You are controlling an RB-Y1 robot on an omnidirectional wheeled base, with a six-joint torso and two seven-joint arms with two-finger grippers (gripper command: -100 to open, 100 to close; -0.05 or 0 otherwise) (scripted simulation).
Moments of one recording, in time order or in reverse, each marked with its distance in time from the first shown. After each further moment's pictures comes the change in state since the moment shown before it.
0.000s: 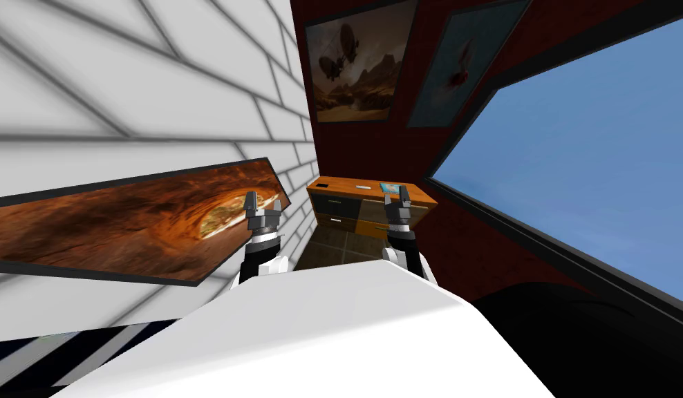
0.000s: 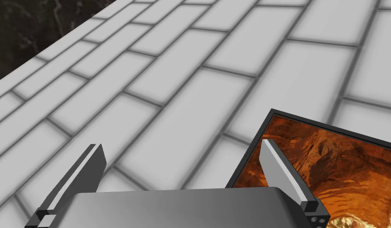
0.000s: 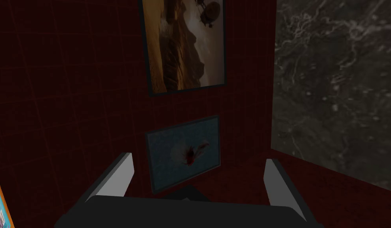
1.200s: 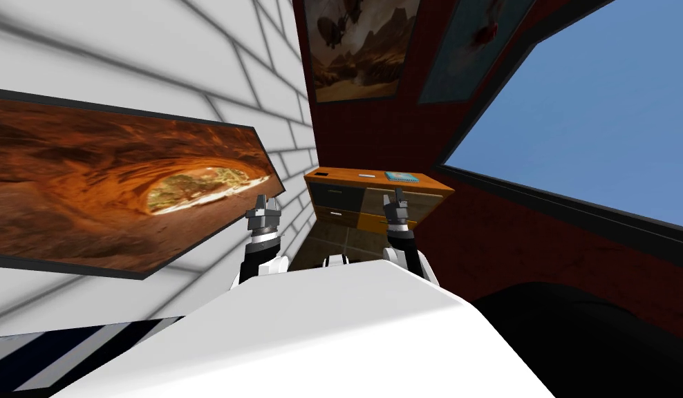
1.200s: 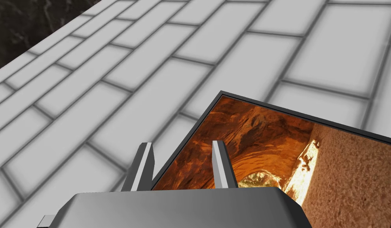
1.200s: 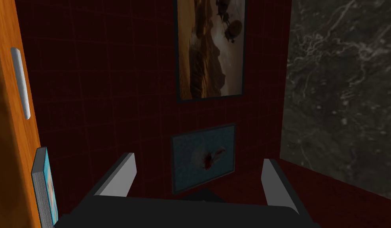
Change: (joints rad) left arm 0.000 0.000 0.000 0.000 0.000 0.000 0.000; right arm -0.011 -0.041 -0.005 0.022 0.026 0.007 0.008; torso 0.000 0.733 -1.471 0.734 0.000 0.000
